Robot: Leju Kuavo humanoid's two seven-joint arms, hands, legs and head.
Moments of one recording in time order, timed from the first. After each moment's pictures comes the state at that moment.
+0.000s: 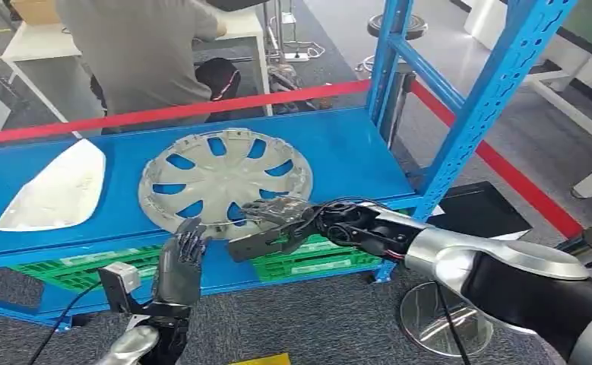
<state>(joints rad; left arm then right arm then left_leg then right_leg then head) -0.27 0.01 -0.80 -1.15 0.65 0.12 -0.58 -0.87 -0.08 1.34 -0.81 0.36 0.28 -0.03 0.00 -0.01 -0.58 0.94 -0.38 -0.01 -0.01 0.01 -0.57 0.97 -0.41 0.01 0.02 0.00</state>
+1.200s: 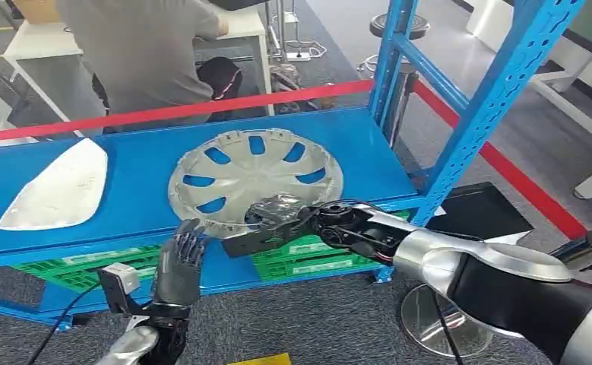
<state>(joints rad) -0.27 0.02 -0.80 -1.14 0.66 0.12 -0.59 -0.86 -0.04 1.33 -0.71 0.43 0.14 -0.02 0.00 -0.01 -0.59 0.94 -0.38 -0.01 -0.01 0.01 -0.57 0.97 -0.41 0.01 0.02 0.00</state>
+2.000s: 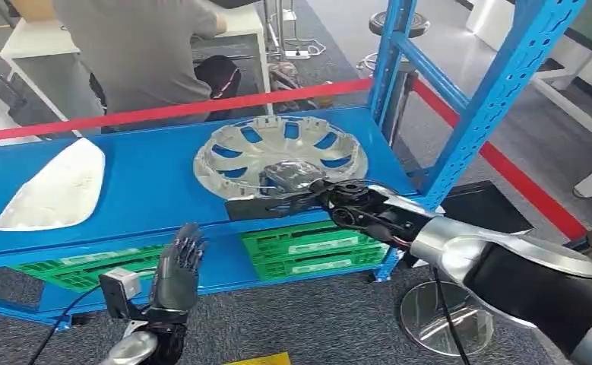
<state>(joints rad) -0.25 0.02 -0.79 -1.14 0.62 0.13 -0.59 -0.89 -0.10 1.18 -0.88 0.47 0.04 0.08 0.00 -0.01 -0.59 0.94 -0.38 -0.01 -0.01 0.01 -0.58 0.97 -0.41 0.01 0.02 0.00</state>
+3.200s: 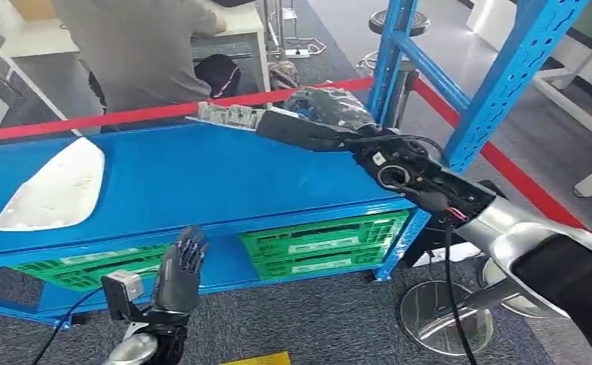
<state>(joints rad) -0.23 0.01 -0.76 -1.14 0.58 0.10 -0.57 -0.89 -0.25 0.89 -1.25 0.33 -0.08 0.13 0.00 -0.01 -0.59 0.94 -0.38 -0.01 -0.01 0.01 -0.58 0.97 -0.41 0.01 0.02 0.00</state>
